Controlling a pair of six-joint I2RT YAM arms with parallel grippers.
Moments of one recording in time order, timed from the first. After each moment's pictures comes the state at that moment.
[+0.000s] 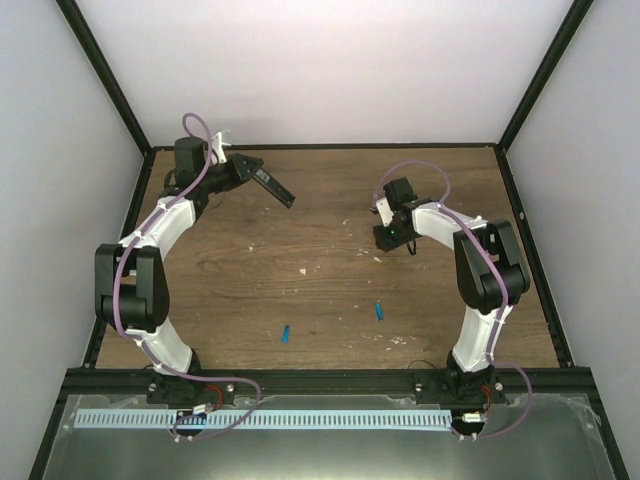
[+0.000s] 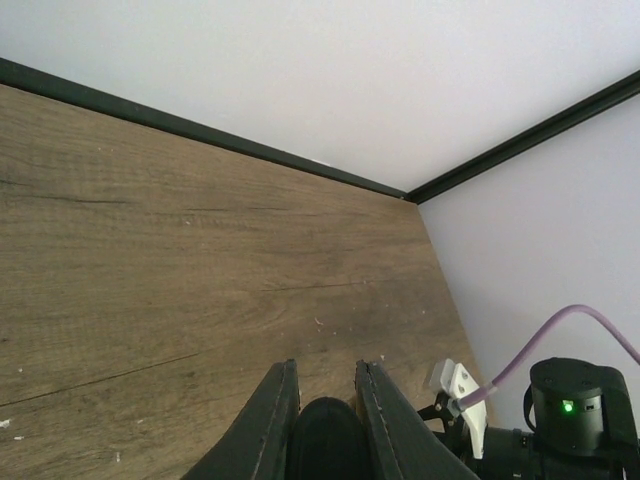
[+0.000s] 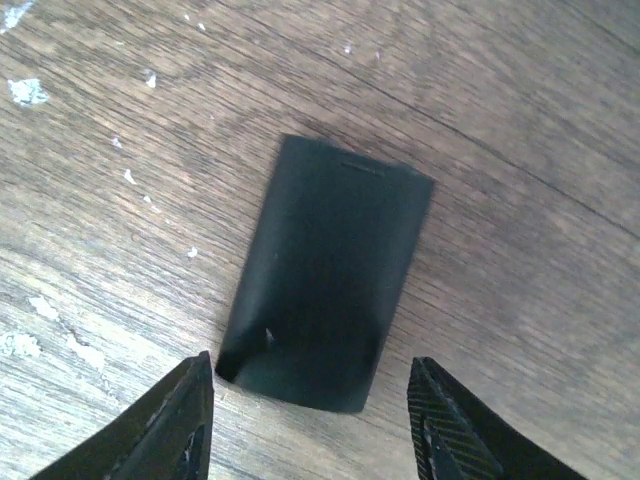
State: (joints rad) left arm -0.08 1.70 1.24 0.06 0.69 -0.64; right arm 0.32 1.86 1.20 -0.54 -0.02 -0.17
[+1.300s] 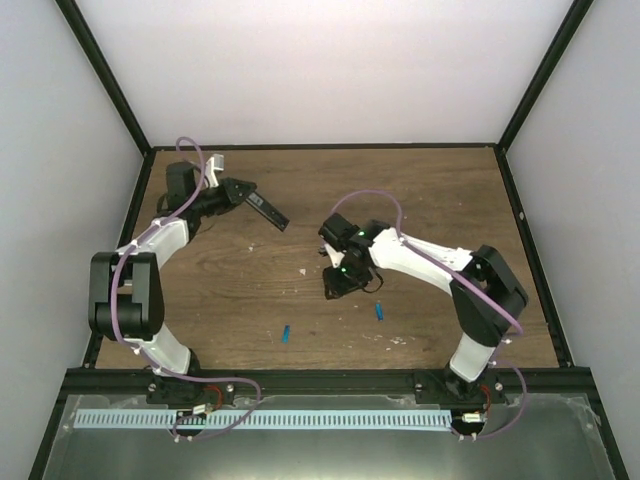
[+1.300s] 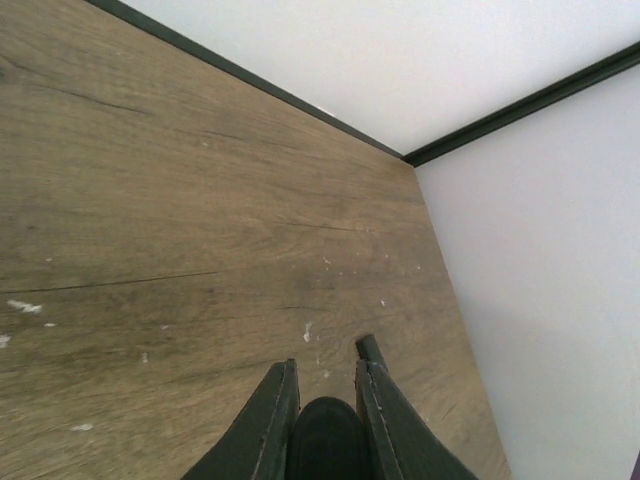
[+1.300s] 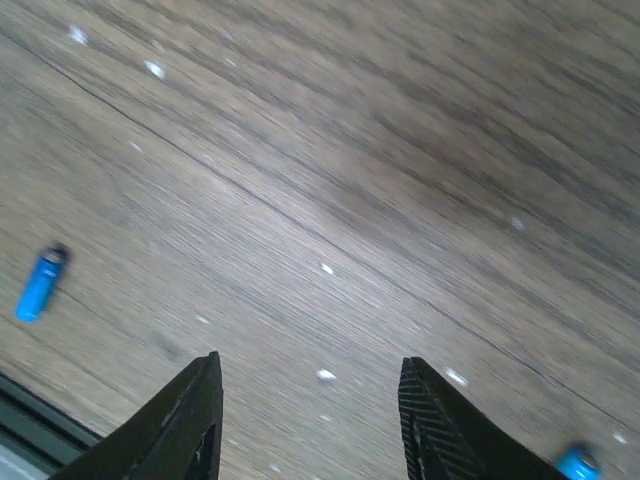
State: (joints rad) left arm -0.03 1.64 1.02 0.18 0.81 -0.65; right arm 0.79 1.68 1.18 -0.87 -0.18 0.30
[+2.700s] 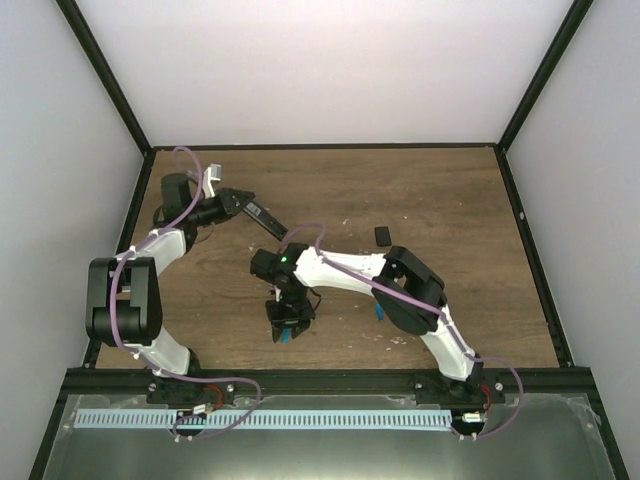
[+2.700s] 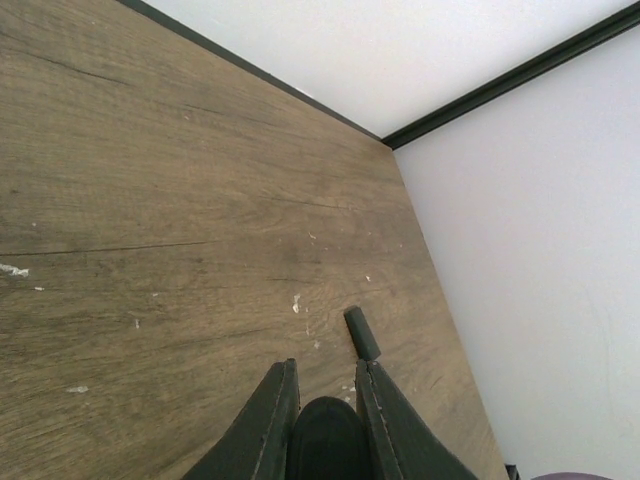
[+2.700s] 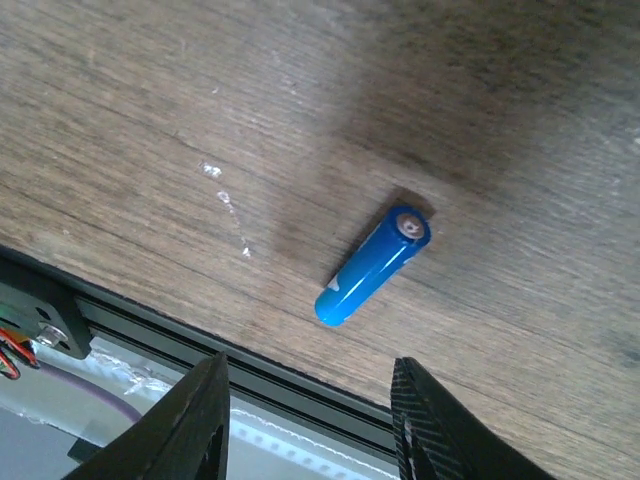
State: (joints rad) left arm 0.02 1.60 0.89 0.27 0.90 -0.64; right arm 1.10 2.14 1.64 -1.06 -0.47 0.78
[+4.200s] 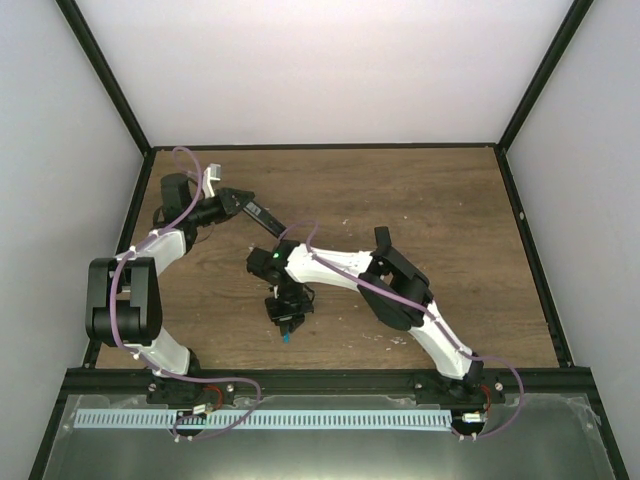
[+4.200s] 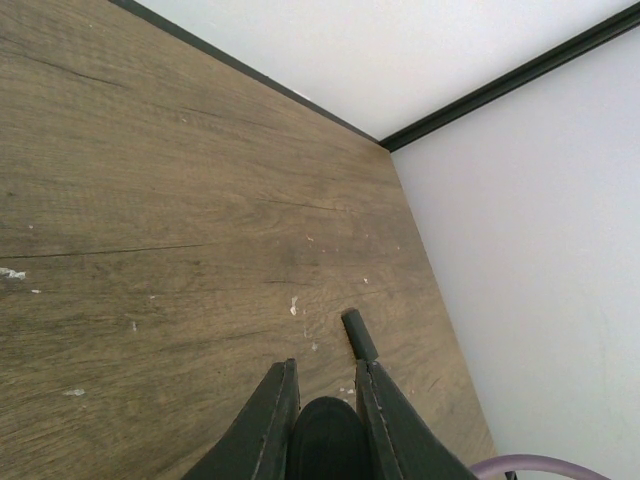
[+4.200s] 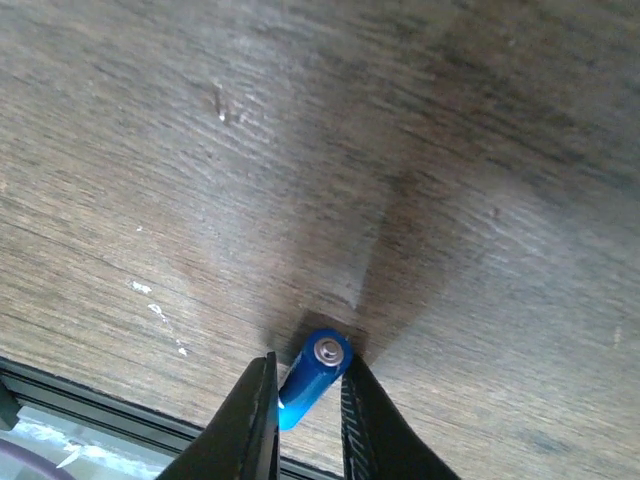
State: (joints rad) left arm 0.02 1.60 0.89 0.29 0.90 -0.65; right arm 1.08 2.25 1.75 -1.13 -0.38 0.70
